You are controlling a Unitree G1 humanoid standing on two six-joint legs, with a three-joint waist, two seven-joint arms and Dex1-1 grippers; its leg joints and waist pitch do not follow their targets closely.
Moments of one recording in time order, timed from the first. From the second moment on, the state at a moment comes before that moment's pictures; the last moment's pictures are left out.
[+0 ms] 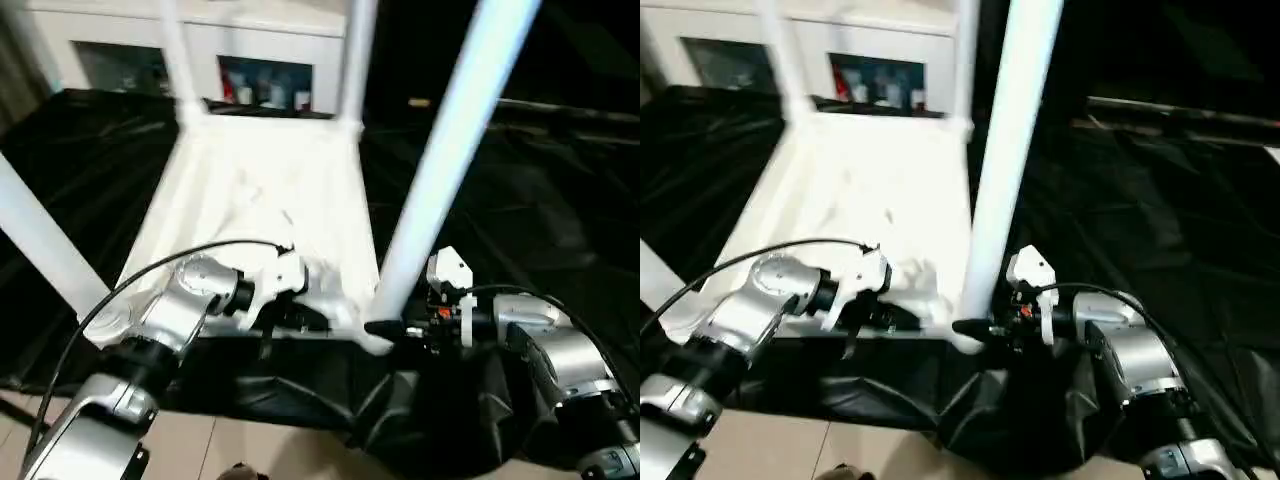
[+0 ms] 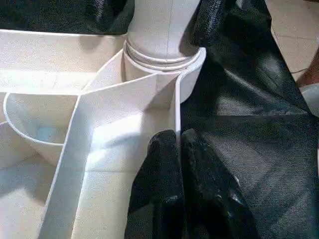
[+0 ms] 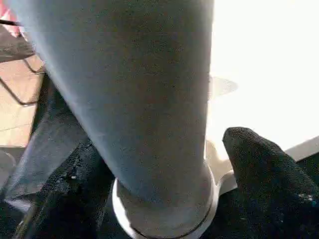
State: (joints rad) left arm -0.58 0.38 -0.33 0.53 -0.02 0.08 -1.36; right arm -0.35 -0.43 0.16 0.32 0.25 0.23 1.18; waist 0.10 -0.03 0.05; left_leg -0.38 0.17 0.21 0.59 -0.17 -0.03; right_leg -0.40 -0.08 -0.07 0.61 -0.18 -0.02
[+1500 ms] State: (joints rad) left arm -0.64 0.28 -0.29 0.68 0.01 0.03 -1.21; right arm -0.34 -0.40 0.09 0.33 0.23 0.24 1.03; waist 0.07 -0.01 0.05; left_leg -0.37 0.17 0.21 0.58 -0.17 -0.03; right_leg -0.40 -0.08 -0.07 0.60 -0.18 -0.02
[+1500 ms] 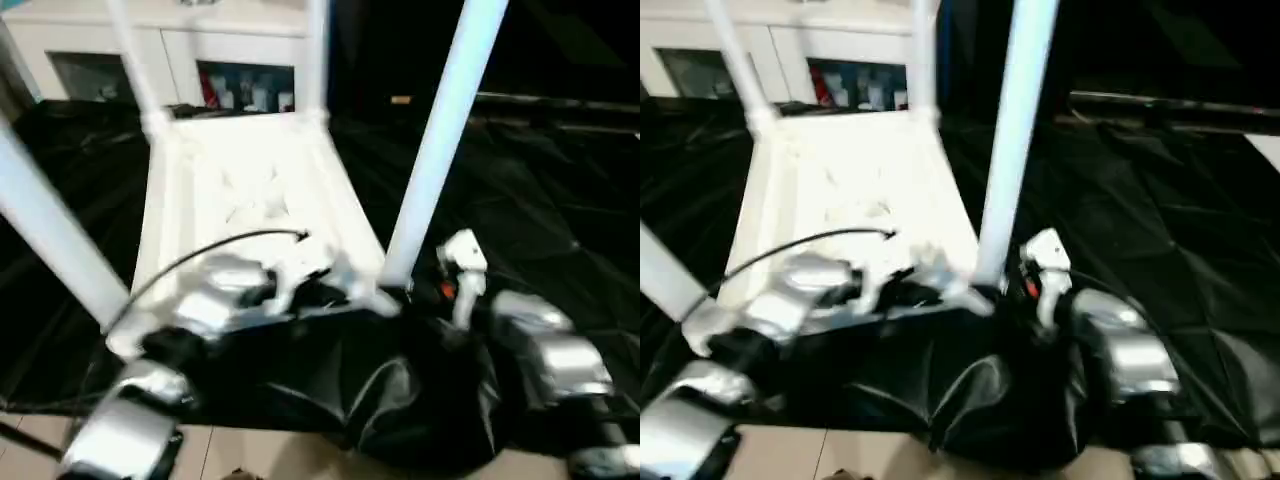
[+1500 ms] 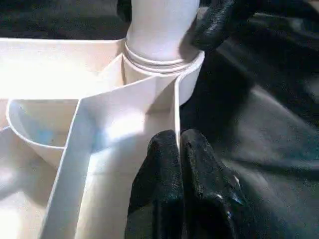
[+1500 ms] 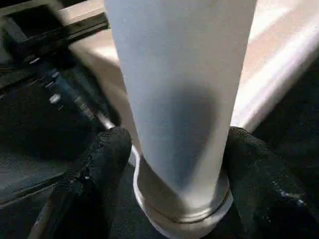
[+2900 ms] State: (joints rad) left arm -0.74 0.09 -0.27 0.87 0.08 0.07 -0.84; right arm -0.39 -0.12 -0.04 0.48 0.15 0.15 0.43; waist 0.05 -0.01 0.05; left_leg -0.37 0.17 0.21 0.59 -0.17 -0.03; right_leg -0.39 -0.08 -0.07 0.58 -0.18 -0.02
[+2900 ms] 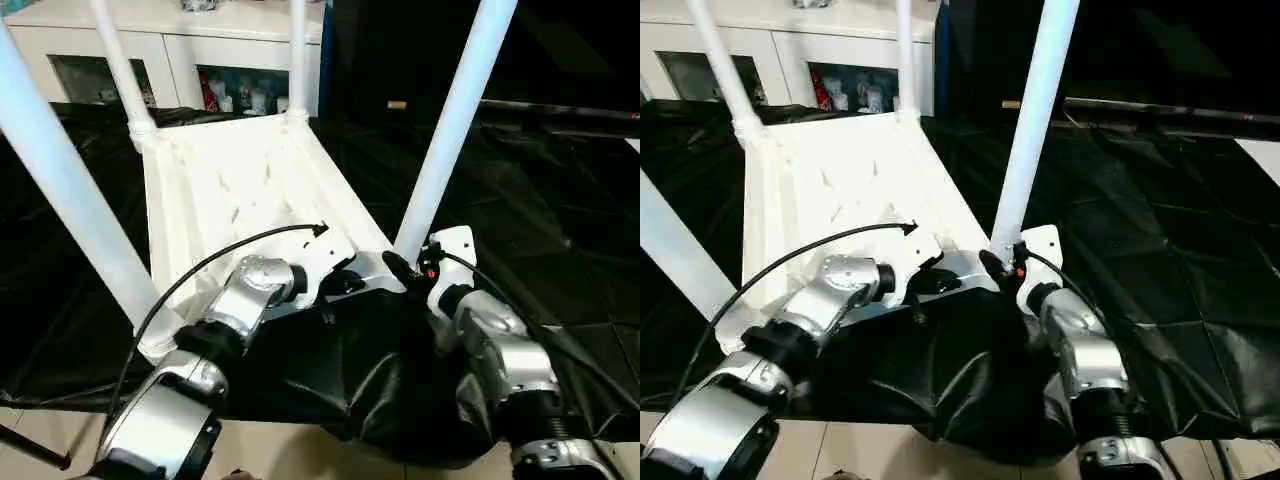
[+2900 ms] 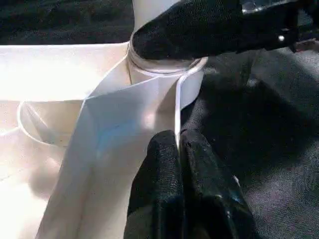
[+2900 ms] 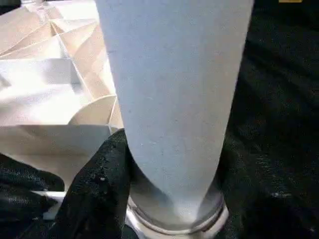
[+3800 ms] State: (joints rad) left arm -0.63 0.35 -0.33 0.60 0.01 0.09 -1.35; right arm -0.35 -0.43 0.16 0.37 0.20 0.17 1.16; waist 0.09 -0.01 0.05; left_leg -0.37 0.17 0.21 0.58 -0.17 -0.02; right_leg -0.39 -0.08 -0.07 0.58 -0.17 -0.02
